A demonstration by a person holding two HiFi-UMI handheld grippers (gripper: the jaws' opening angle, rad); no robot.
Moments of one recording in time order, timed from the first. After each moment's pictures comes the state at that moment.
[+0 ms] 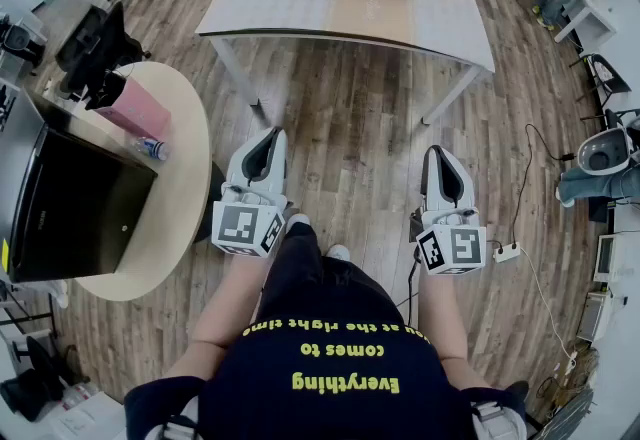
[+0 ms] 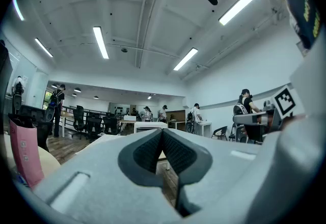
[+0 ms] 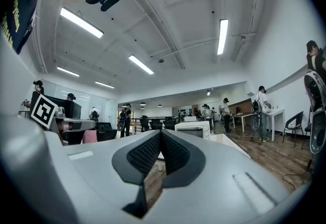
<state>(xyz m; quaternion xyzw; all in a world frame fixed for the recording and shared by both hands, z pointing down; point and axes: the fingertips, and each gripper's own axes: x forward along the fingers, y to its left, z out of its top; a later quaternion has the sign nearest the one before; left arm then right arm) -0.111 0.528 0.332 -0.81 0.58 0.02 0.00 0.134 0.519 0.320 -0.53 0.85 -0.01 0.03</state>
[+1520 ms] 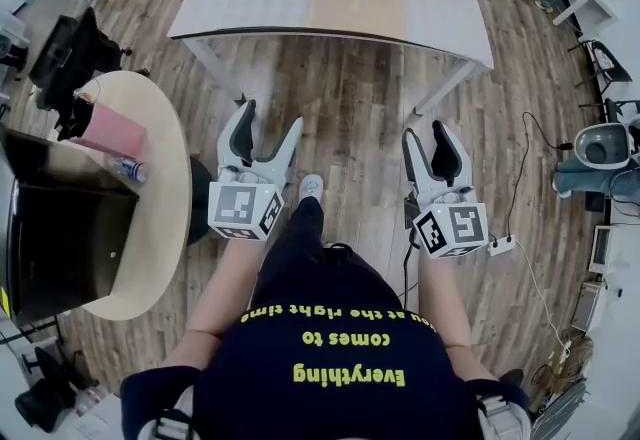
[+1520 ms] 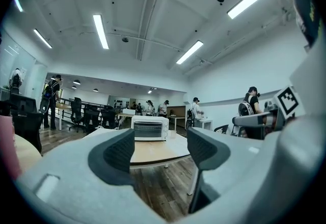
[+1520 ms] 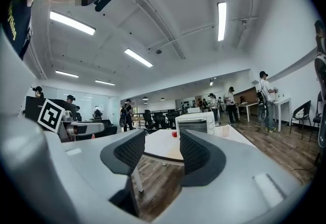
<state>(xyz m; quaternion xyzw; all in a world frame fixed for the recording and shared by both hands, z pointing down) -0.089 0.402 0.353 -0.82 0.57 0.01 -0.03 0.136 0.403 0.343 -0.51 0.86 -0.05 0.01</state>
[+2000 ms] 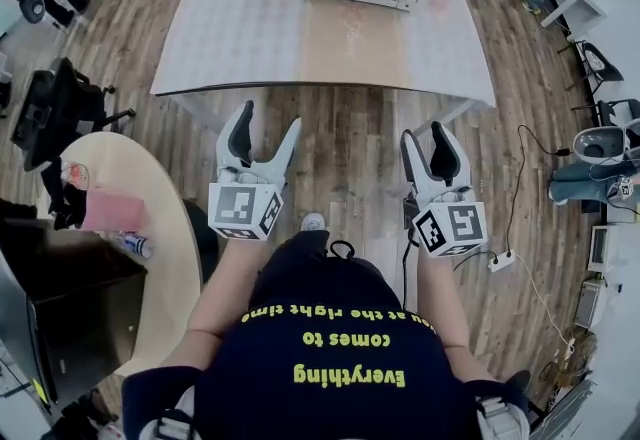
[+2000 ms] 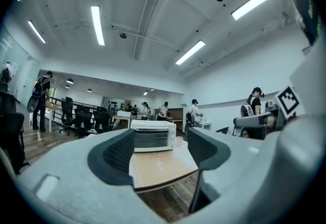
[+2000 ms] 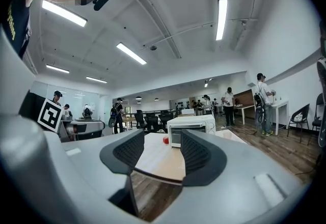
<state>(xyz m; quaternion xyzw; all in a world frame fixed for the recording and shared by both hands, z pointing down) -0.123 0.217 0.345 -0.84 0.55 0.02 -0.02 0.104 0.235 0.337 -0.54 0.84 -0.05 0.01</state>
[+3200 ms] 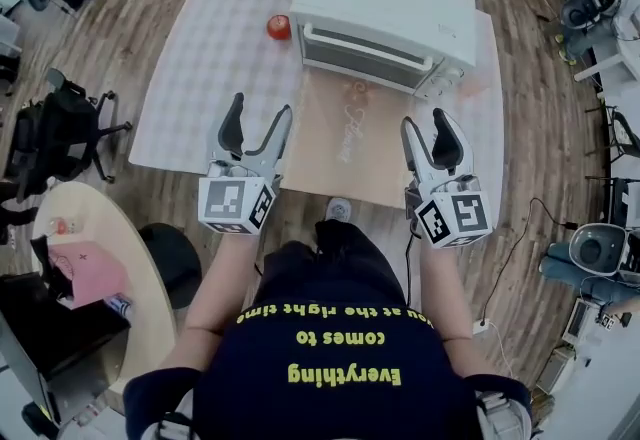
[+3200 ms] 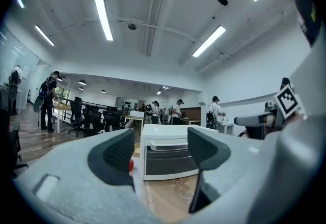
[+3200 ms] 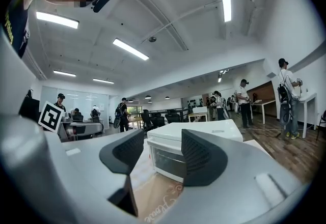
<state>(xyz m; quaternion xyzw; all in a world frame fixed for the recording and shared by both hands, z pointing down) -0.115 -0.129 0.351 -0.79 0.62 0.02 -0.03 0.122 -0.150 0.338 -0.47 0.88 -0.05 0.01</state>
